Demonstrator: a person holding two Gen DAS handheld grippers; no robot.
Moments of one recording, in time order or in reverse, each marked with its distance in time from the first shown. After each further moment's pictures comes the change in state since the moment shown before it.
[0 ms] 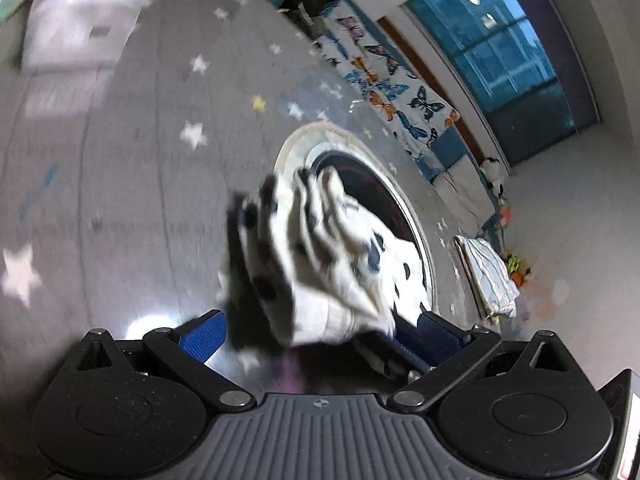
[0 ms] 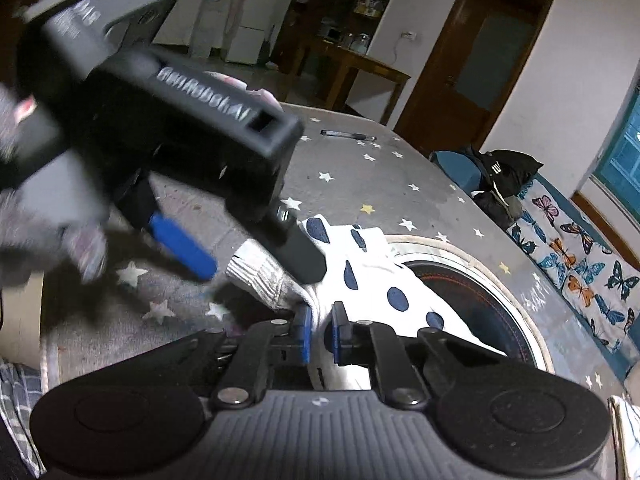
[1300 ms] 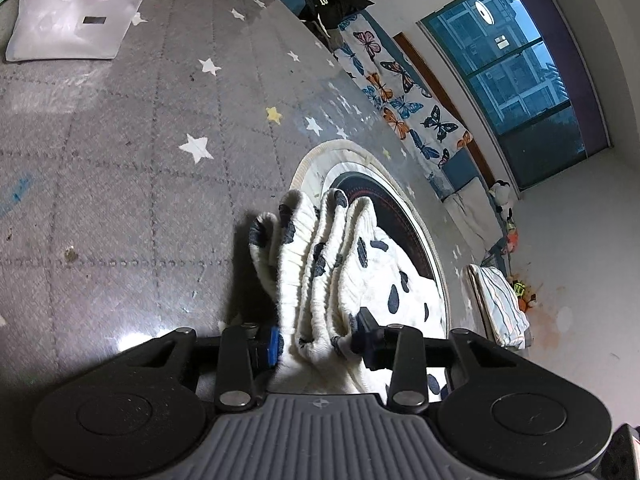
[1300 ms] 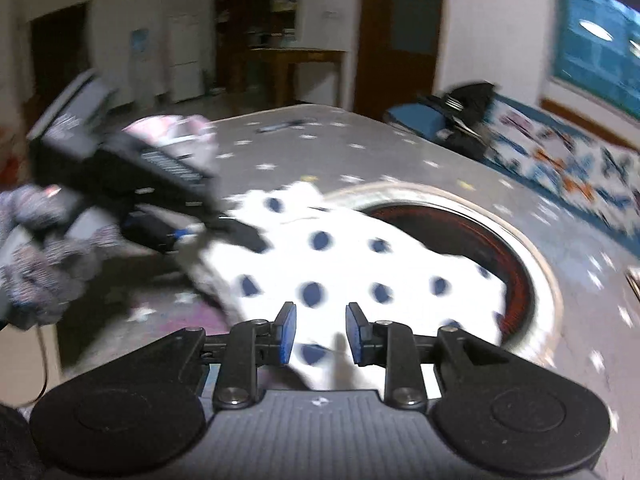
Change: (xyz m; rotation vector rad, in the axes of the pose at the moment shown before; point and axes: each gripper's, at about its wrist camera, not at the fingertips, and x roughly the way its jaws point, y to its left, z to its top) left arm 0.027 0.012 0.031 -0.016 -0.064 0.027; right arm -0.033 -0.062 -0.049 0.383 0.015 0.017
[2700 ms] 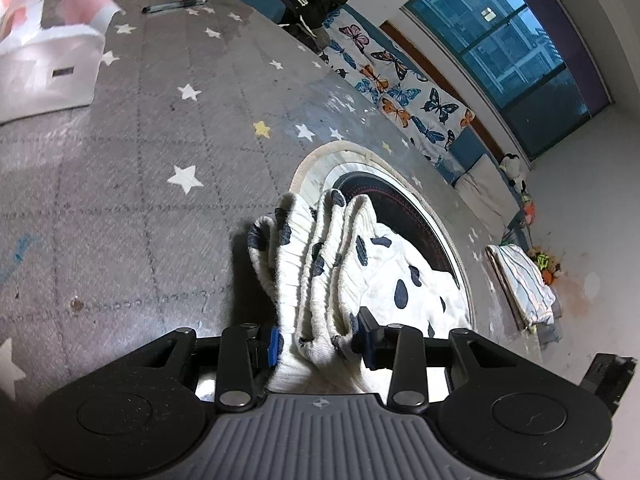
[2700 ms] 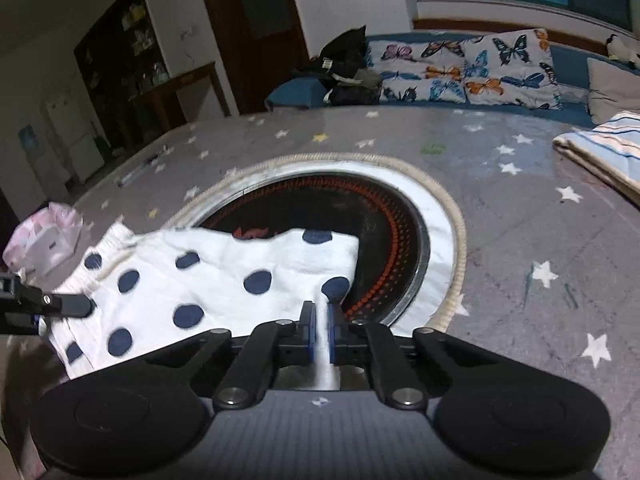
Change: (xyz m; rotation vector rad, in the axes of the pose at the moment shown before) left arm -0.001 -0.016 0.009 0.165 0.003 0.069; right arm 0.029 -0.110 -0.019 0.423 0.008 -0.122
